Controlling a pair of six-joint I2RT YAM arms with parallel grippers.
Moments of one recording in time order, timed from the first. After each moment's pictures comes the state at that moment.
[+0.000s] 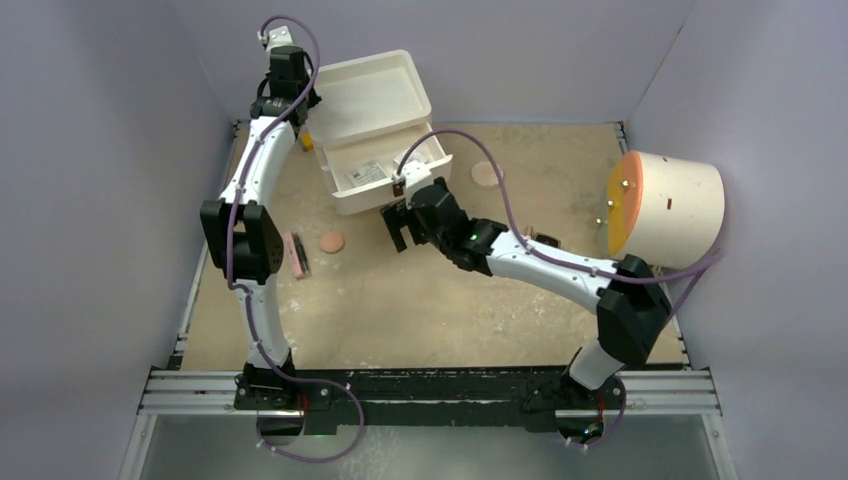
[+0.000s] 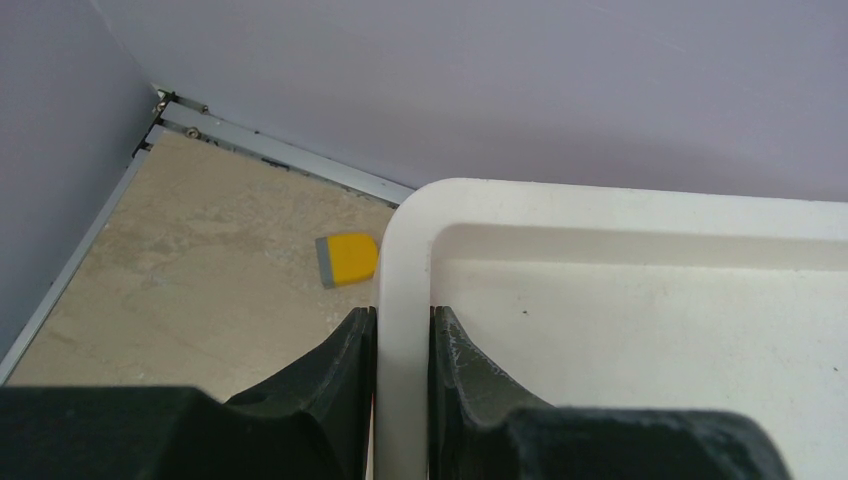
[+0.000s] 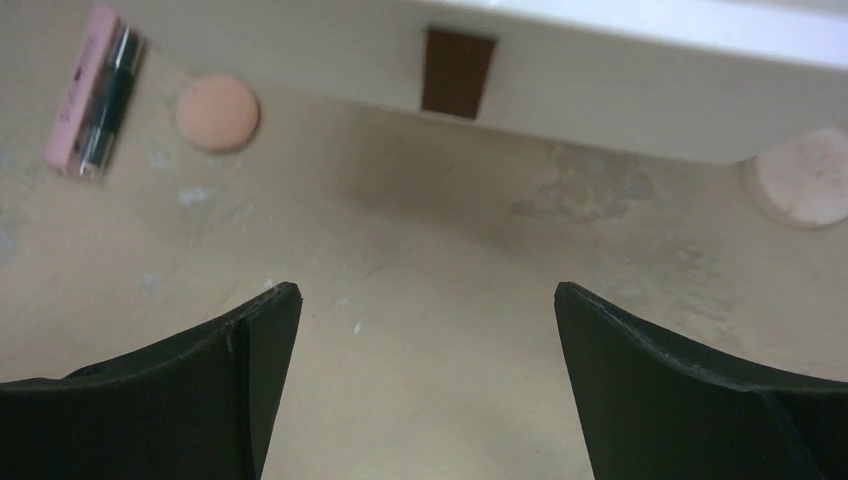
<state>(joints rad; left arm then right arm) -0.09 2.11 2.11 -0.44 -0.27 -0.33 0.90 1.58 1.25 -0.15 0.32 0.13</state>
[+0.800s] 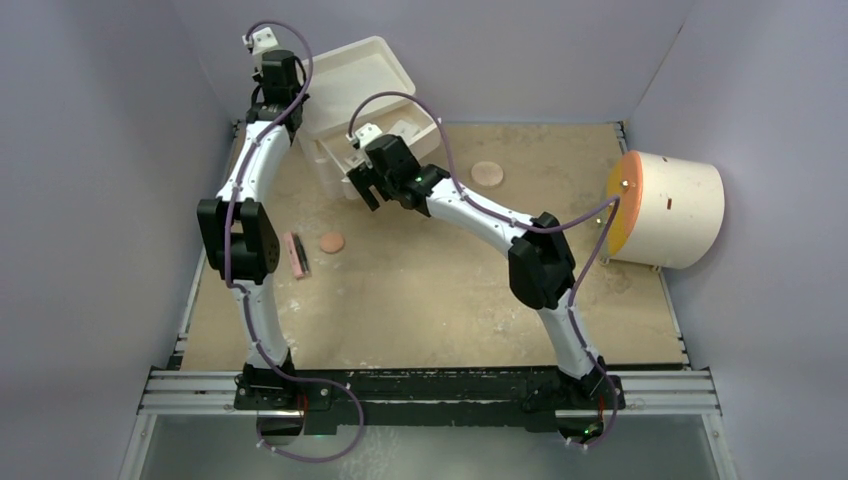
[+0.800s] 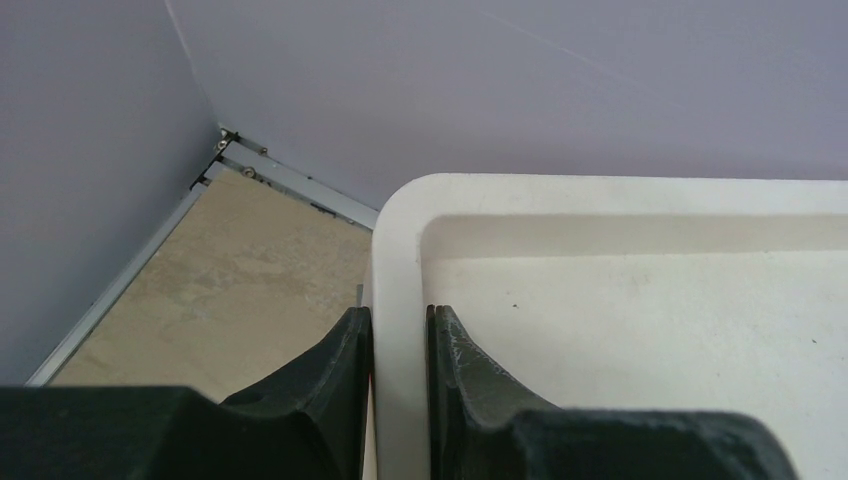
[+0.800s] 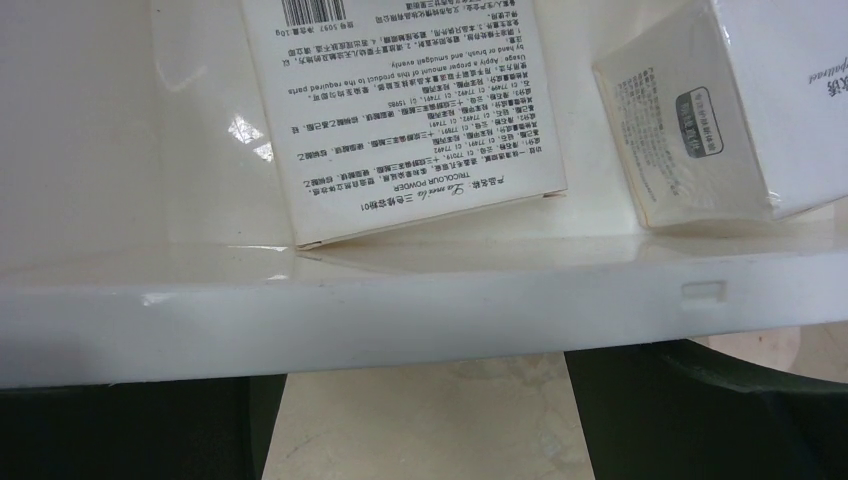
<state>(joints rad) -0.06 2.09 2.02 -0.29 -0.34 -0.33 0.82 2.18 1.98 -0.43 0.29 -0.05</state>
